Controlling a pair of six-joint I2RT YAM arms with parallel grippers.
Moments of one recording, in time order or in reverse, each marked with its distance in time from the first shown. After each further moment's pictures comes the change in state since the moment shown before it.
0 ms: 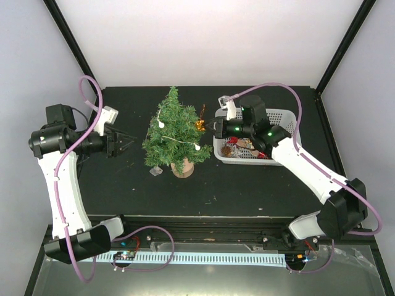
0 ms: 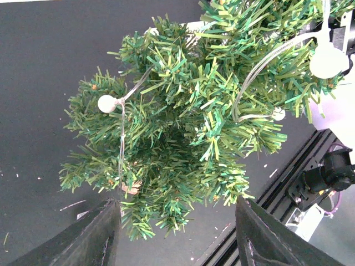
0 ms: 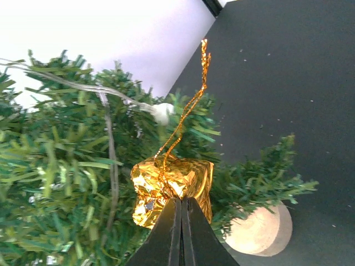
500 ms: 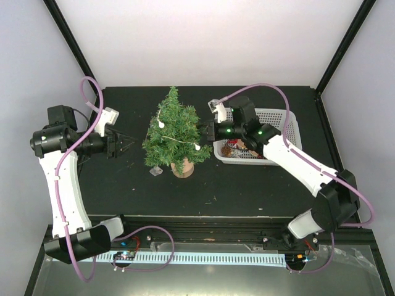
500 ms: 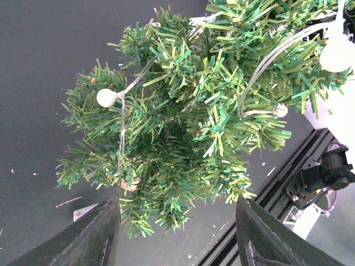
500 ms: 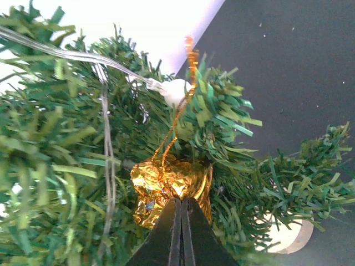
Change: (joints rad) left arm 0.000 0.000 -0.027 0.000 0.000 0.002; right arm 0.054 0.074 0.038 0.006 -0.035 -0.006
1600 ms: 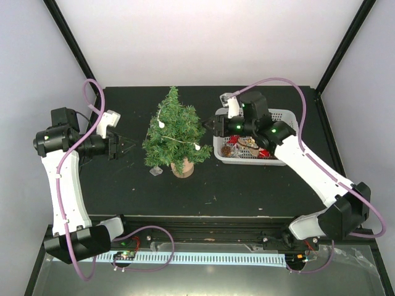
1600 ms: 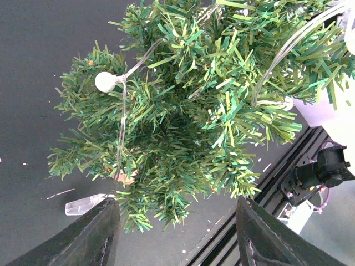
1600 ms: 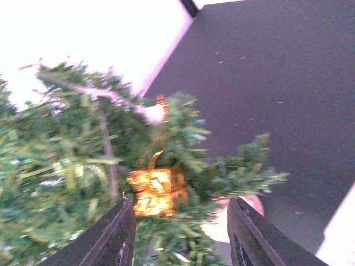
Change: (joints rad) left arm 0.000 0.000 -0.052 0.002 0.000 0.000; right arm -0.024 -0.085 0.068 -0.180 0.117 -0.075
